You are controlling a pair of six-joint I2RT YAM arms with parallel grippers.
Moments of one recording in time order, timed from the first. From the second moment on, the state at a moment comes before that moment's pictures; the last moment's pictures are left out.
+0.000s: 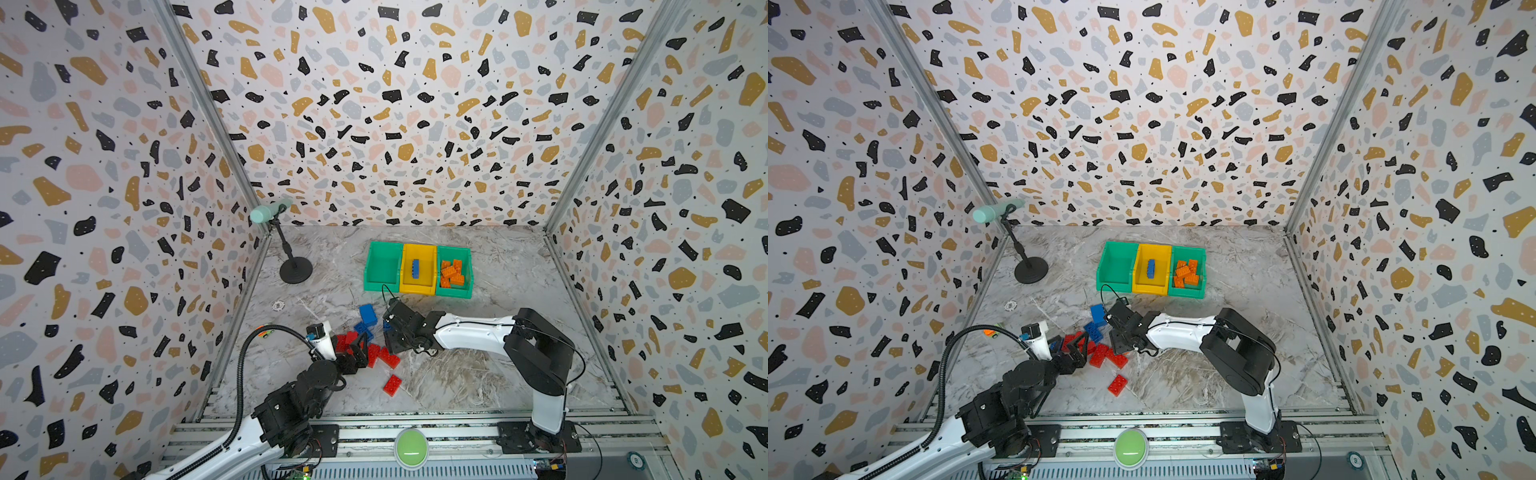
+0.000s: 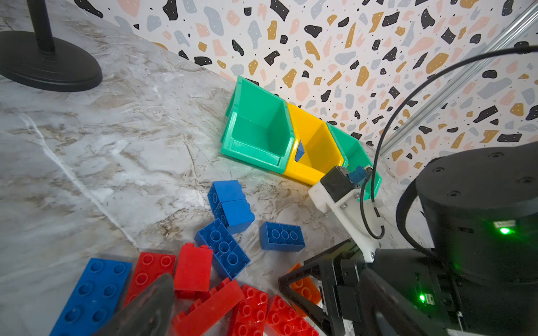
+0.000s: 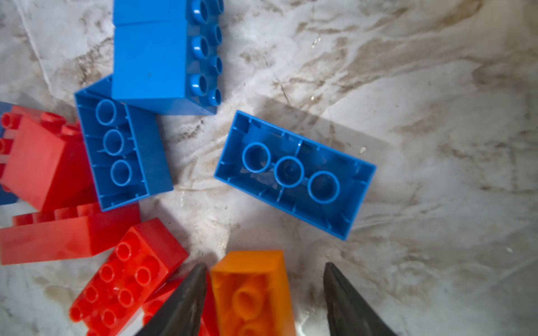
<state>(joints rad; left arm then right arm) -0.93 0.35 0.17 -0.17 -0.56 -0.72 1.02 1.90 1.20 -0.36 0.09 0.60</state>
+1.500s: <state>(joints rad) -0.93 0.93 0.42 0.01 -0.48 -0.69 0.45 1.81 1.29 -0.36 0.13 0.36</state>
